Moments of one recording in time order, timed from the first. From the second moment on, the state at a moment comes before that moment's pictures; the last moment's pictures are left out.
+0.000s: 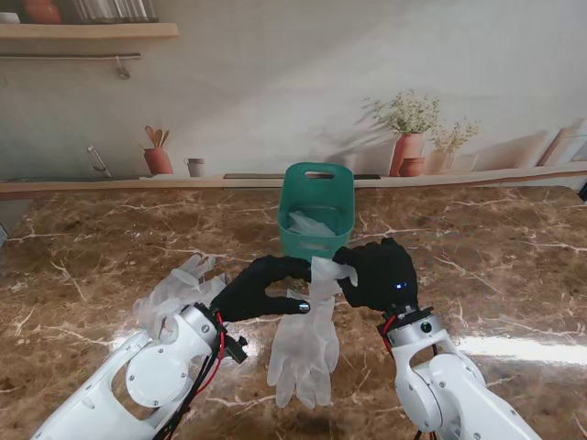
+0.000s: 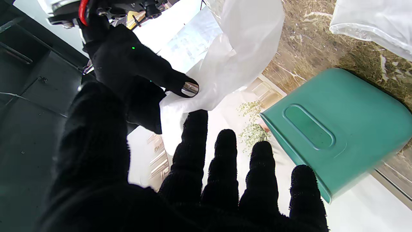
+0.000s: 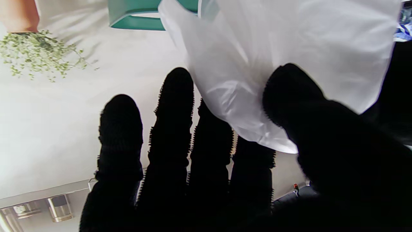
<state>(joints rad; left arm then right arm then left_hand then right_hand) 1.58 -1.12 -1.04 -1.71 0.29 -0.30 -0.02 -1.73 -1.09 1.18 -1.79 -1.20 0.04 -0.53 0.74 -0.31 0.01 -0.07 0.65 0.05 0.40 0.36 0.54 0.06 0.24 0.28 0.33 0.11 0.17 0.44 -0.07 0.16 0.39 0.62 0.48 -0.73 1.10 -0.29 0.89 -0.32 0.88 0.59 1.17 -0.15 0.53 0.78 1.02 -0.06 0.73 0.67 0.67 0.08 1.34 0.67</state>
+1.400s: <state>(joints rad) 1.56 -1.15 -1.02 -1.67 0.39 -0.28 0.11 -1.95 -1.12 1.30 -1.90 -0.97 -0.06 -0.44 0.80 -0.44 0.61 -0.16 0.72 -0.17 0.86 0.89 1.04 0.03 0.37 0.63 0.65 0.15 0.42 0.72 -0.03 0.20 0.77 0.73 0.38 -0.70 1.06 -0.14 0.75 -0.10 0.36 0.51 1.03 -0.13 0.49 0.67 0.99 -0.05 0.66 0.67 0.61 0.10 1.30 0.66</state>
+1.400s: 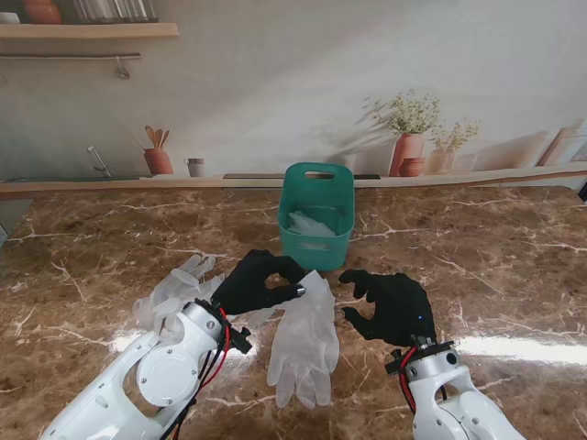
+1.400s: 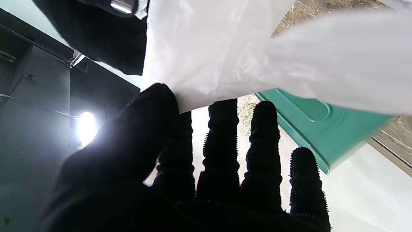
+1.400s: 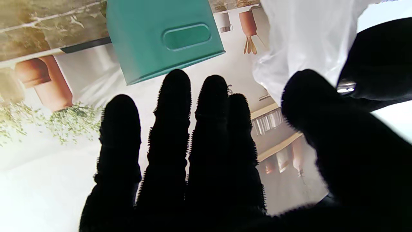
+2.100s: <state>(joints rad) 1.57 -1.14 -1.04 -1.68 0.37 -0.32 0.04 -1.74 -1.12 1.14 -1.68 -0.89 -0.04 -0.43 0.80 -0.43 0.61 -0.16 0.72 -0.17 0.83 0.90 1.04 0.02 0.37 0.63 0.65 0.15 0.42 0.72 -0.03 0.20 0.77 0.73 0.39 -0.84 1.07 -0.15 0.63 -0.15 0.32 0.46 0.80 -0.11 0.45 0.59 0.86 -0.06 0.65 0.67 0.51 0.09 1.21 0.67</state>
